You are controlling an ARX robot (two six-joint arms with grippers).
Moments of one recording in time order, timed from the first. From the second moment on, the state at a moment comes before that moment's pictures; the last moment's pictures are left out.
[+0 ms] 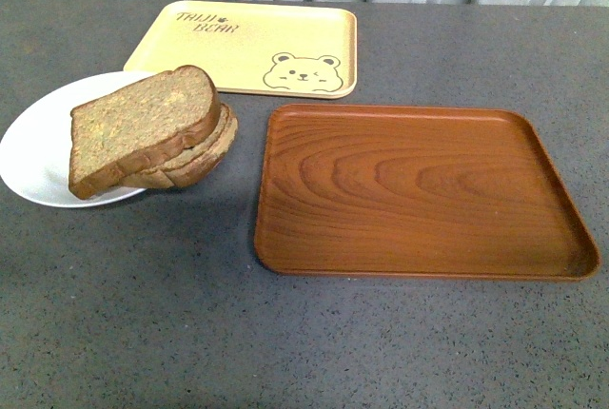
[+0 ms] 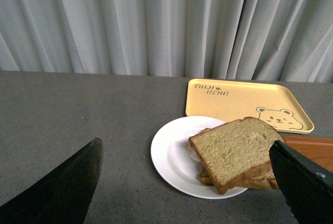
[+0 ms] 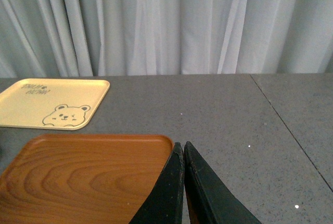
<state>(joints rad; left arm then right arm) 0.00 0.02 0.02 0.00 0.00 -0.01 0.00 0.31 0.02 0.31 0.00 0.01</state>
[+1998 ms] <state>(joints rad) 0.30 1.79 0.51 0.54 0.59 -0.55 0.00 0.01 0.02 0.00 0.00 0.00</state>
